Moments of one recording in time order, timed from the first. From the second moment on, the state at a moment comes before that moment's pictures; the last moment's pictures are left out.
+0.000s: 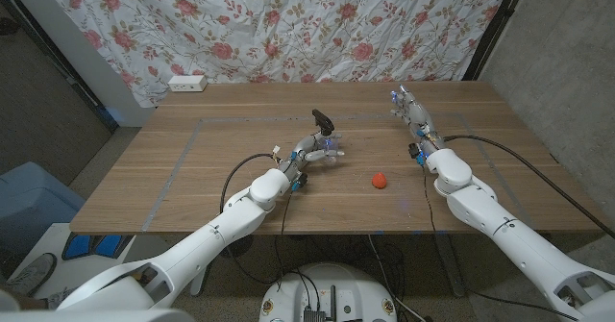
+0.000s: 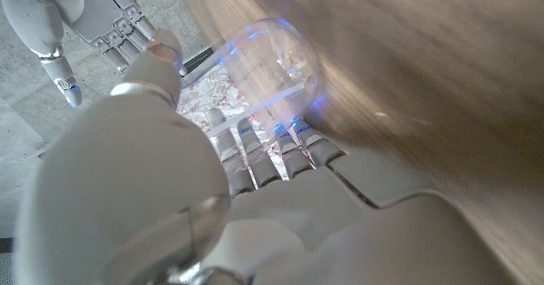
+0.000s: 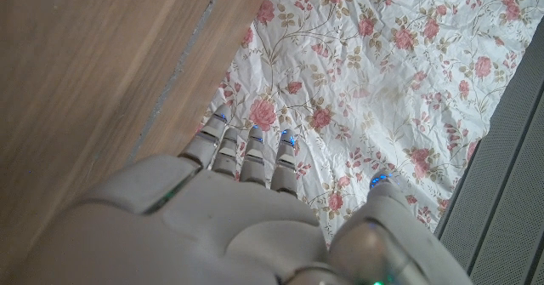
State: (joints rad) left arm 0.80 0.41 0.68 -1.35 -0.22 -0.21 0.09; left_hand 1.01 -0.04 0.32 -0.16 0.19 0.54 -0.18 0.48 0.17 0.45 -0.22 0.19 0.20 0.15 -0.04 0.17 0.16 0.12 -0.04 0.18 0.17; right arm -0.90 -0.55 -0.39 -1.42 0.41 0.33 -0.16; right_hand 0.18 0.02 0.22 -0.05 0.22 0.30 -0.07 0.17 0.18 0.22 0.08 0.18 0.18 0.06 0.11 0.19 0.22 0.27 0.05 0.17 0.16
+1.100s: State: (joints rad) left arm 0.80 0.44 0.68 -1.37 -0.22 -0.18 0.07; left_hand 0.93 0.01 0.31 -0.17 0.19 0.34 -0.22 0.23 0.18 0.22 -0.18 0.18 0.18 0.03 -0.03 0.17 0.17 0.02 -0.03 0.18 0.17; right arm -0.91 -0.52 -0.39 -1.36 0.47 0.37 -0.13; right_hand 0.16 0.01 0.22 -0.06 0.22 0.30 -0.09 0.18 0.18 0.21 0.08 0.18 0.18 0.05 0.11 0.19 0.21 0.25 0.07 0.17 0.16
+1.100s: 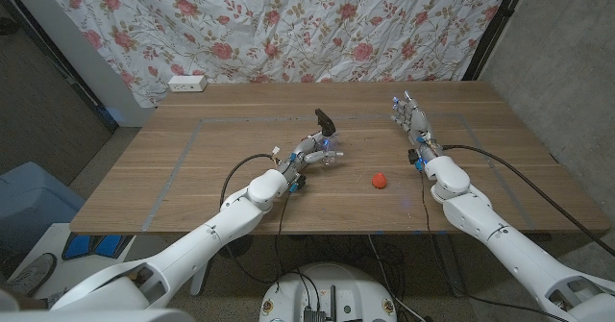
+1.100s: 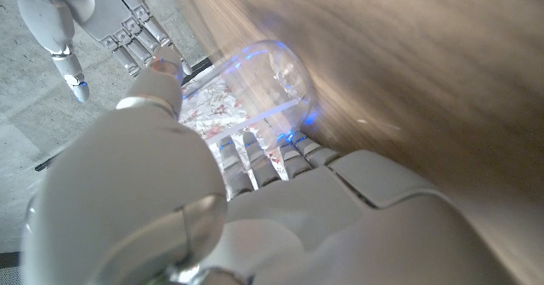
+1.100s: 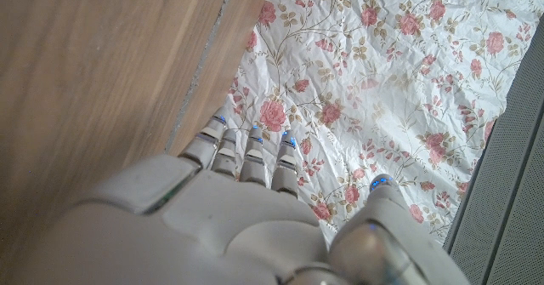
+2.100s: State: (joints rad) left arm 0.82 0.49 0.66 -1.43 -0.22 -0.15 0.07; left_hand 0.93 -0.05 0.29 -0.17 0.18 0.19 -0.17 0.19 0.18 0.09 -0.15 0.18 0.18 -0.07 -0.03 0.17 0.17 -0.02 -0.03 0.18 0.17; right arm -0.94 -0.53 -0.40 -1.39 0.46 0.35 -0.16; right_hand 0.17 0.03 0.22 -0.07 0.22 0.31 -0.11 0.18 0.18 0.20 0.08 0.18 0.18 0.04 0.12 0.19 0.20 0.24 0.09 0.17 0.16
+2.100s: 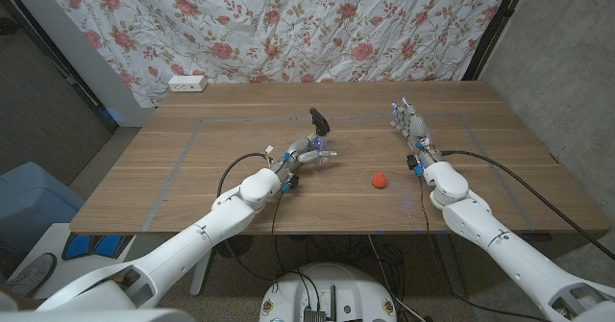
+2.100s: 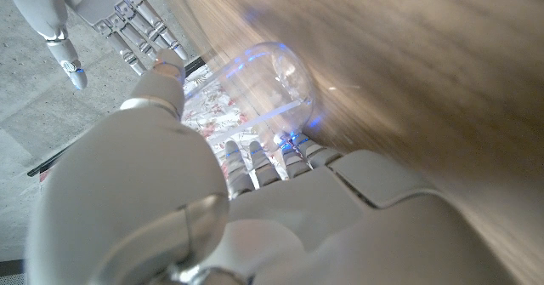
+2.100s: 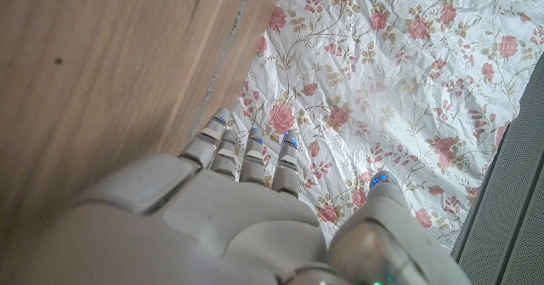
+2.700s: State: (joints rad) left arm 0.82 0.53 0.65 -1.46 -0.23 -0.14 0.04; left_hand 0.94 -0.08 0.28 -0.16 0.18 0.03 -0.15 0.18 0.18 -0.02 -0.12 0.17 0.18 -0.15 -0.03 0.17 0.17 -0.08 -0.03 0.18 0.17; right arm -0.96 -0.54 -0.39 -1.41 0.45 0.34 -0.18; right_hand 0.17 0.03 0.22 -0.08 0.22 0.32 -0.12 0.18 0.18 0.19 0.09 0.18 0.18 0.04 0.13 0.19 0.20 0.24 0.09 0.17 0.16
